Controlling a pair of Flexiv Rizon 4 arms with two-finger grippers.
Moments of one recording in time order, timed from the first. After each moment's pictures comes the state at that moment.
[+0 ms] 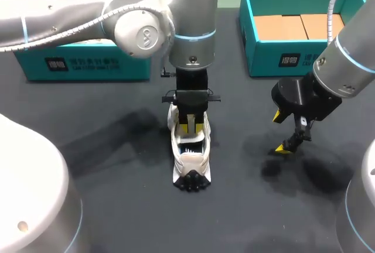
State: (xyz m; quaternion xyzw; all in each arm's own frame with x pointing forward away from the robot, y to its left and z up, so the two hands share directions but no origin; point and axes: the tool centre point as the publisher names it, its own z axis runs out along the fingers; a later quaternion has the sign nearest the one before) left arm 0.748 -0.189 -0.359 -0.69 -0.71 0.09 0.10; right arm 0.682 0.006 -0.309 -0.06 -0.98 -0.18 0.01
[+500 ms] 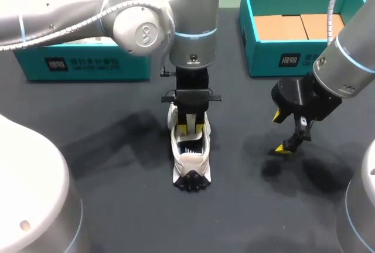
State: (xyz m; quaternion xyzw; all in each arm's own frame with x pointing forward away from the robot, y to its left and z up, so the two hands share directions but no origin) left arm 0.733 -0.184 -0.350 -0.68 -0.72 0.09 0.10; right arm 0.682 0.006 -0.309 -0.06 -0.98 -0.18 0.01
